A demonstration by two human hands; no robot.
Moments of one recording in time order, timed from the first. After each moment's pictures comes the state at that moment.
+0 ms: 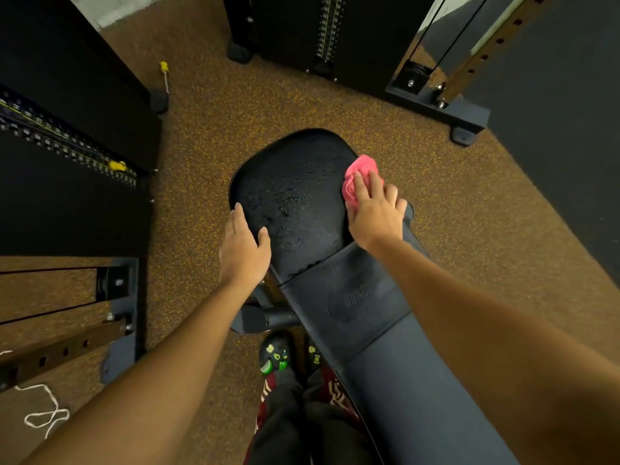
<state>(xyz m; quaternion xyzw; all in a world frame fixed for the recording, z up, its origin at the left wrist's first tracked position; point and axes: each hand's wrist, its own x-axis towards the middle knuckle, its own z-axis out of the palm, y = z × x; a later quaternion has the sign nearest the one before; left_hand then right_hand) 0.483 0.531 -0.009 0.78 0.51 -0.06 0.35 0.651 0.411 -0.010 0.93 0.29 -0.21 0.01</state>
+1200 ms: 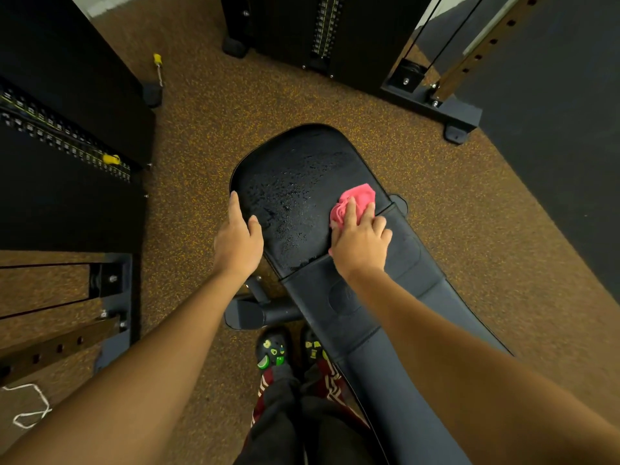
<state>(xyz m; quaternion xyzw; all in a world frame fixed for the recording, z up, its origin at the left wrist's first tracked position) 0.476 0.543 0.001 0.75 0.51 -0.07 0.41 0.587 0.407 -0.004 0.94 0.22 -0.24 0.06</state>
